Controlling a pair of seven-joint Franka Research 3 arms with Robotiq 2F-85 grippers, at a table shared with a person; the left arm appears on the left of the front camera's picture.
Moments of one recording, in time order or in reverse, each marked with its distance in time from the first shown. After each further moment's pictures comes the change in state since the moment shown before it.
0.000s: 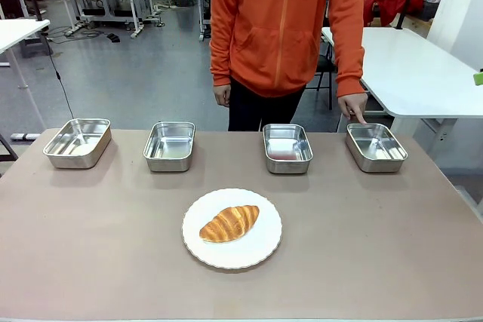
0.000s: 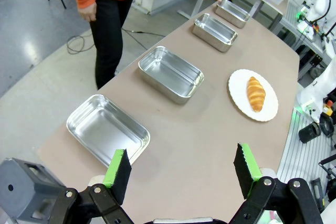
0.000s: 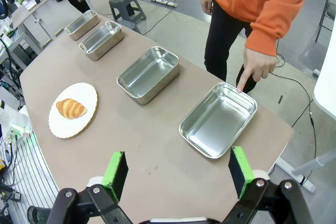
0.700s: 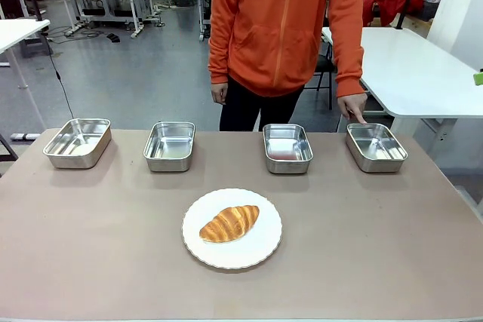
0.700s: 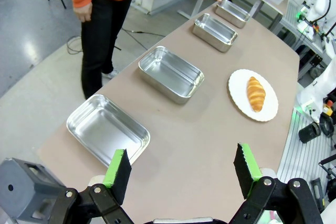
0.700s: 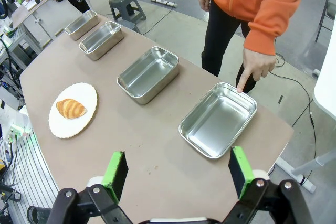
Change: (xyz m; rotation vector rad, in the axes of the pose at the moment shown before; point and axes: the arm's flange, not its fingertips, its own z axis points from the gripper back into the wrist) left arm 0.000 0.000 0.000 0.000 0.000 0.000; right arm 0.000 0.000 0.000 0.000 0.000 -0.001
